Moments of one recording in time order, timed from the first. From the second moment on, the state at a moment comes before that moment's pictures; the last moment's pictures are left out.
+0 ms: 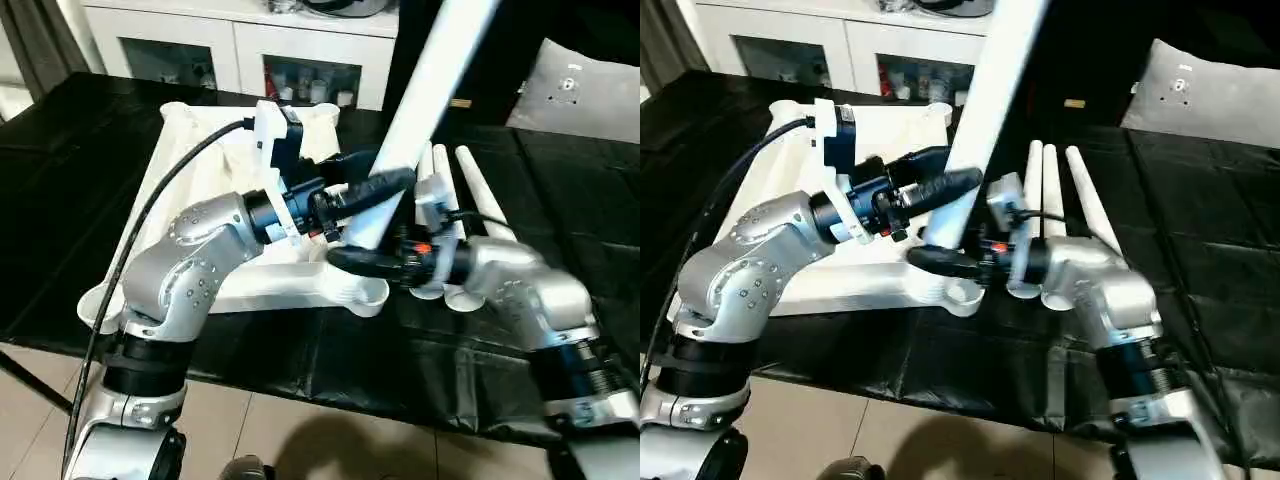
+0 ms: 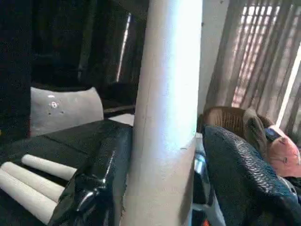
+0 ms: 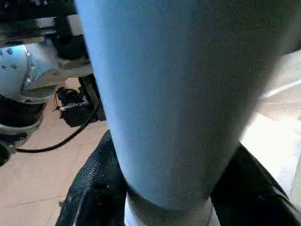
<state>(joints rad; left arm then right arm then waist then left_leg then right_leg) -0.58 0.18 -0.09 -0.13 -0.61 0.56 -0.78 -0.53 -0.29 0.12 0.18 0.47 0.46 1.11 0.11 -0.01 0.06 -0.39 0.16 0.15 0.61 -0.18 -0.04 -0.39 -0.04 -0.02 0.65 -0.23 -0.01</state>
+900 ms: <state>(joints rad) -0.50 0.10 0.09 -0.22 -0.73 0.55 -0.62 -0.49 -0.22 0.07 0.23 0.42 0.45 0.86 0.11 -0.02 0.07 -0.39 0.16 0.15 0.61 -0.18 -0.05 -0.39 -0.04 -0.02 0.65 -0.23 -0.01</state>
